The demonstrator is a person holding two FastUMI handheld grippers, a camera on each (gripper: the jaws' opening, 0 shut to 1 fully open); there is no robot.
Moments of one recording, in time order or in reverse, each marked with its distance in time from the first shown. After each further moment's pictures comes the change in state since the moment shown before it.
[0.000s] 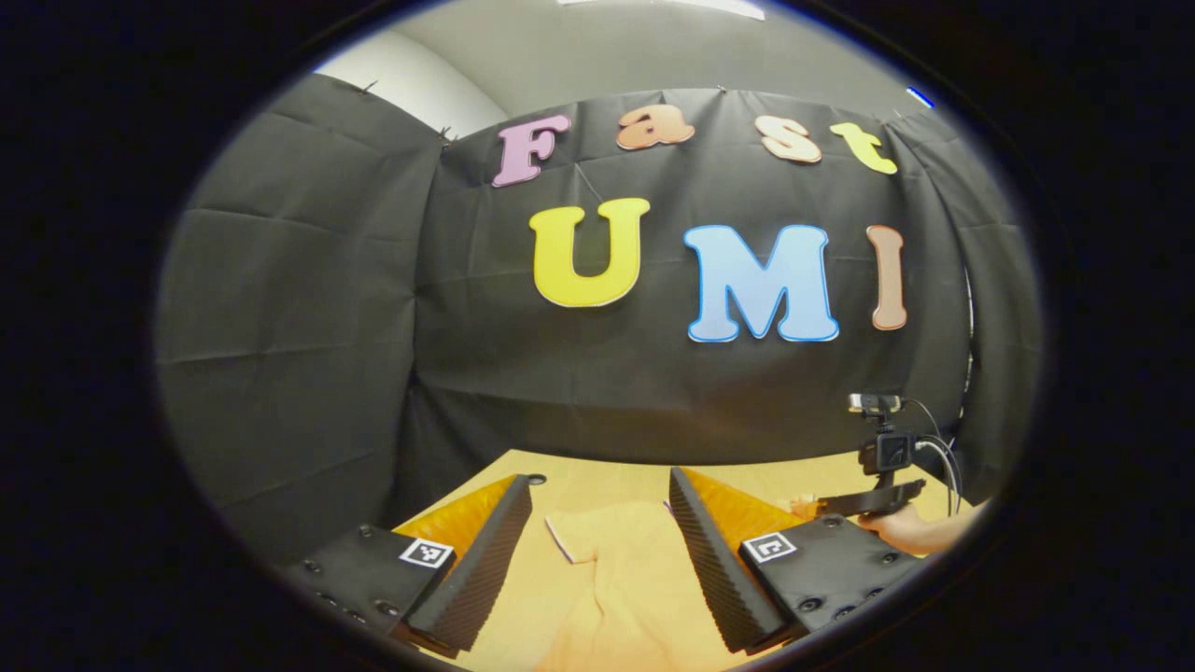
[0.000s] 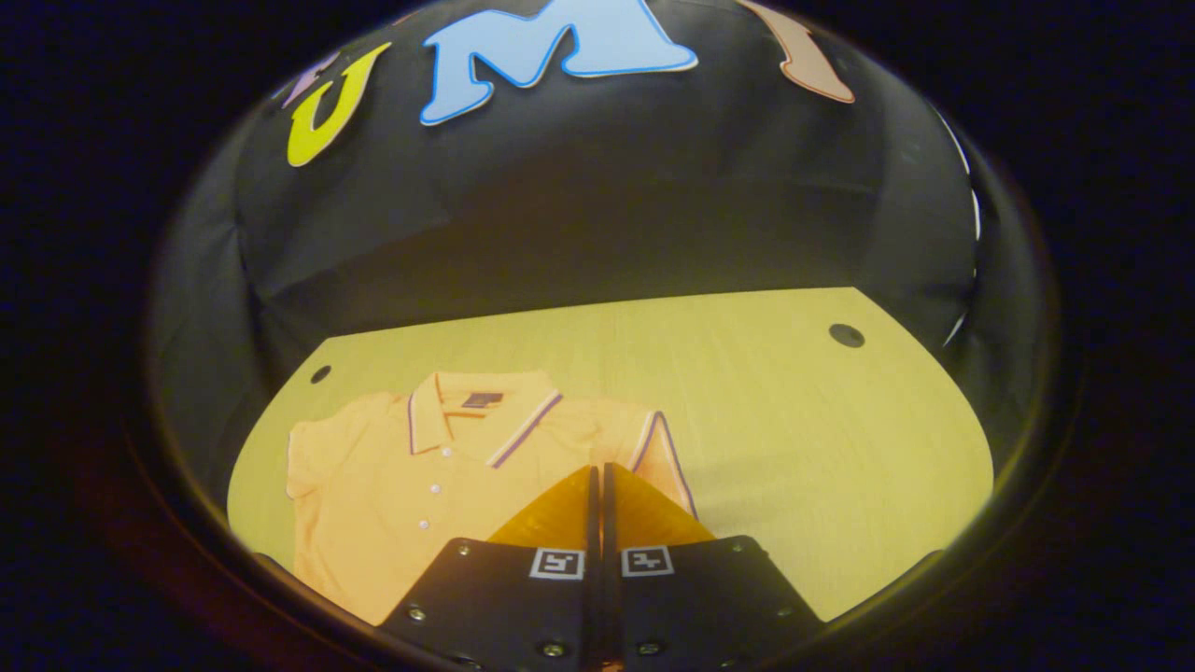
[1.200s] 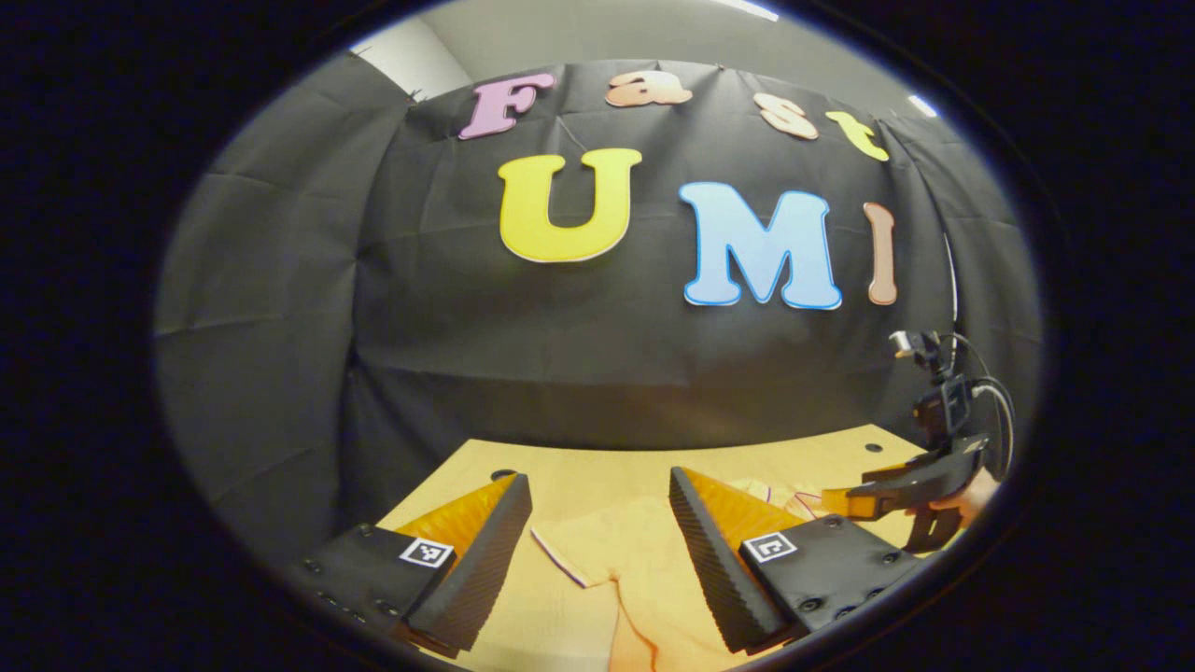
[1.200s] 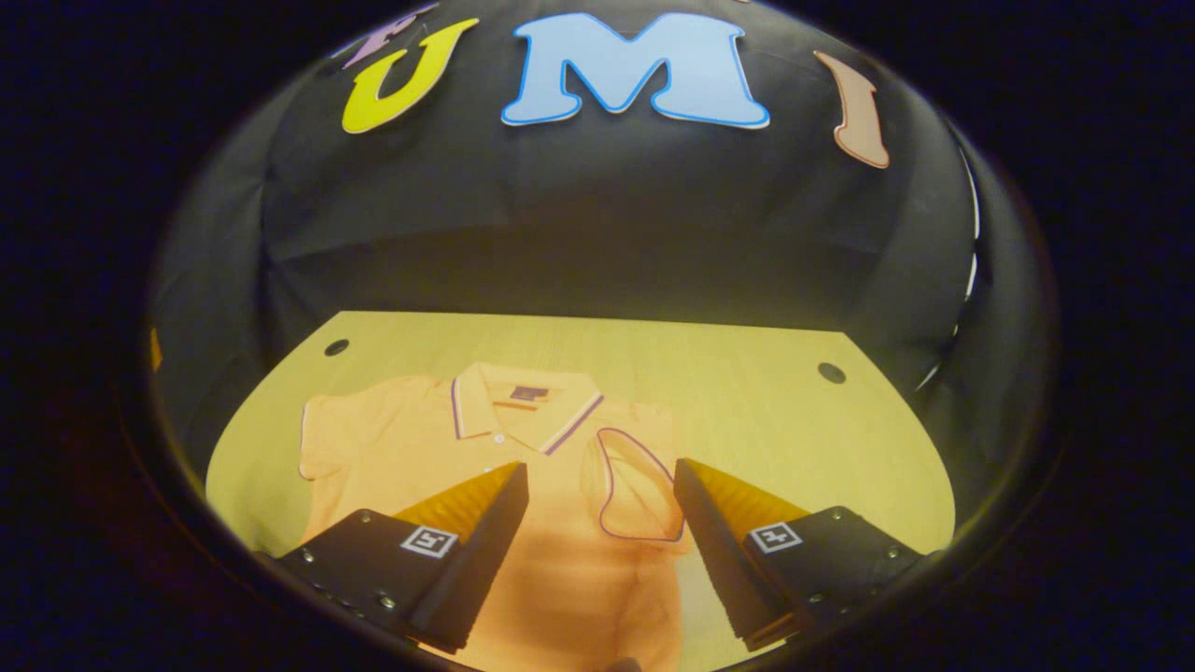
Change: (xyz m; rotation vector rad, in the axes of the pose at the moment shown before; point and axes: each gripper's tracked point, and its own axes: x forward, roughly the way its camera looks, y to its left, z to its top) left arm 0.151 0.050 -0.070 -0.005 0.082 -0.207; right arm -0.062 0.047 0.008 -0.127 -0.059 -0.108
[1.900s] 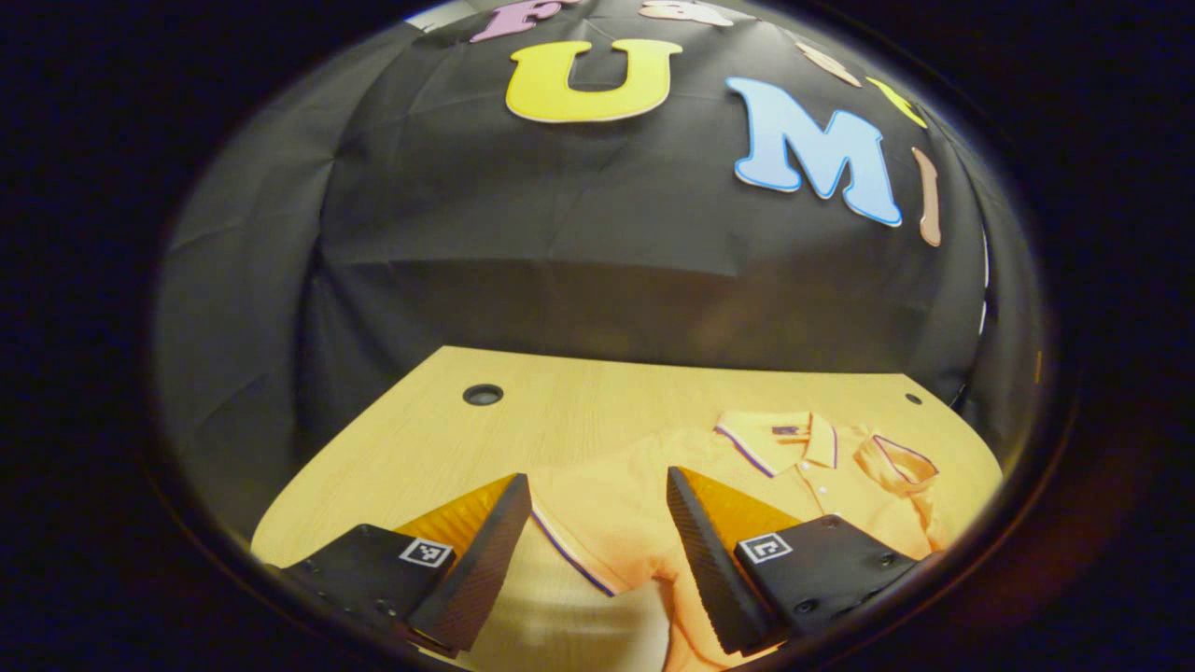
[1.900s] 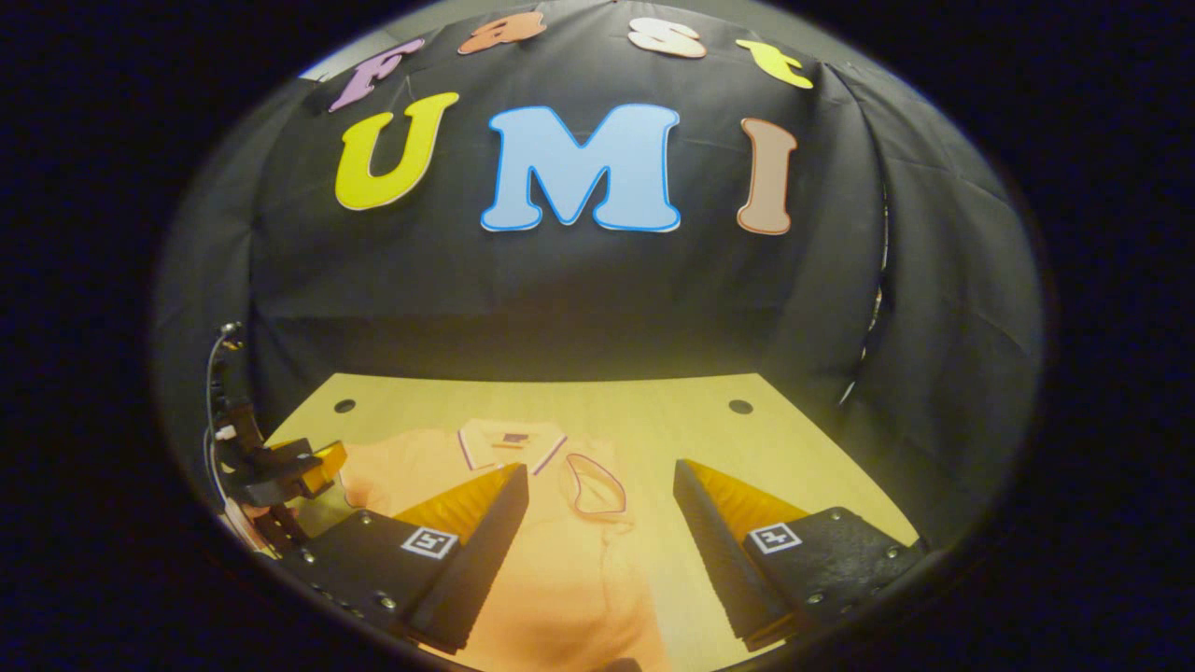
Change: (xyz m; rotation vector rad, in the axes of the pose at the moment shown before) left arm 0.140 0.050 -0.155 -0.069 0.263 0.013; right arm -0.154 -0.005 0.031 0.063 -0.178 -0.152
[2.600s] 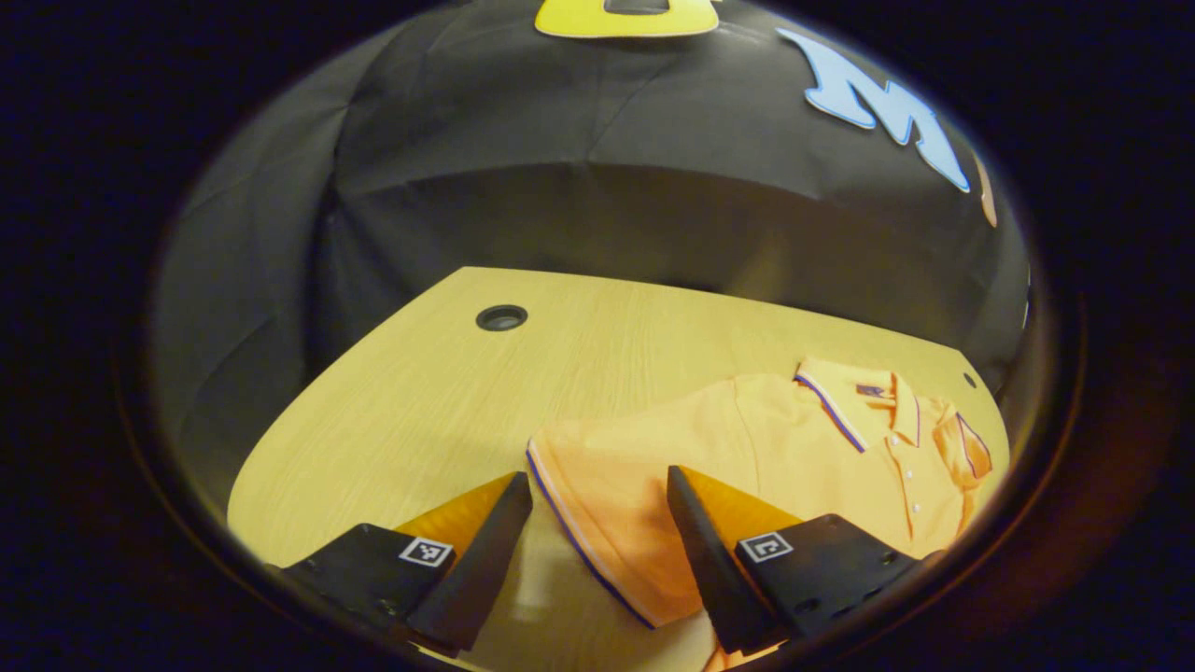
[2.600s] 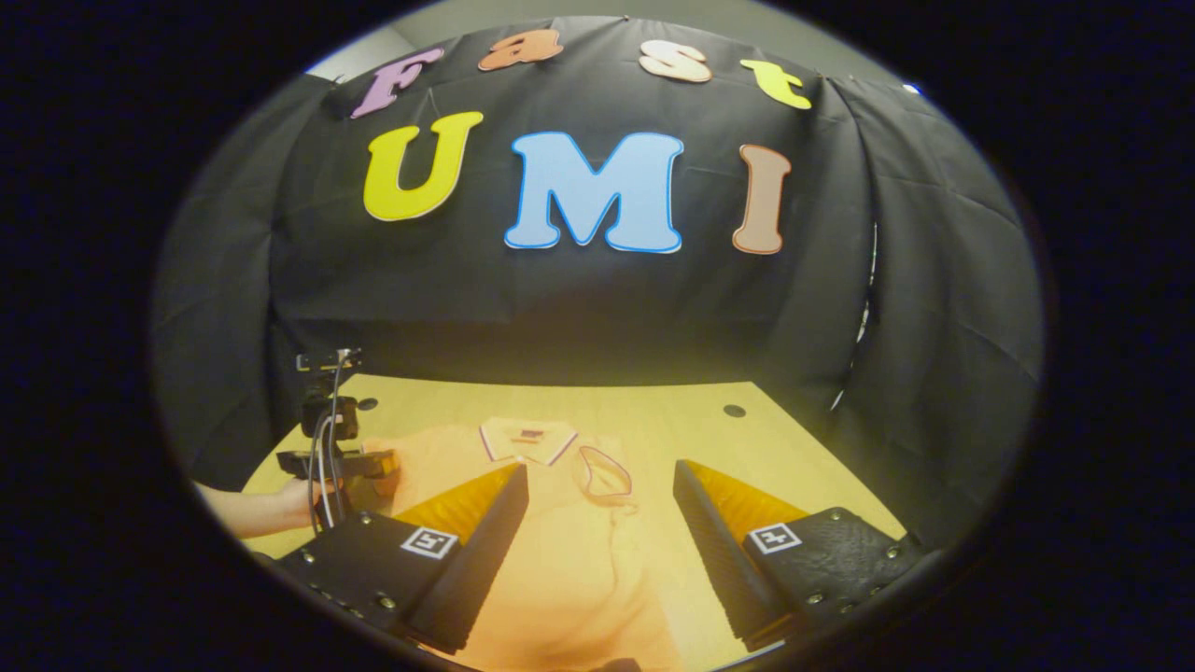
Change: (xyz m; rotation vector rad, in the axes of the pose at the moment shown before) left arm 0.073 0.028 -0.057 -0.024 0.203 0.118; right arm -0.055 0.017 -0.008 -0.008 -0.030 0.016
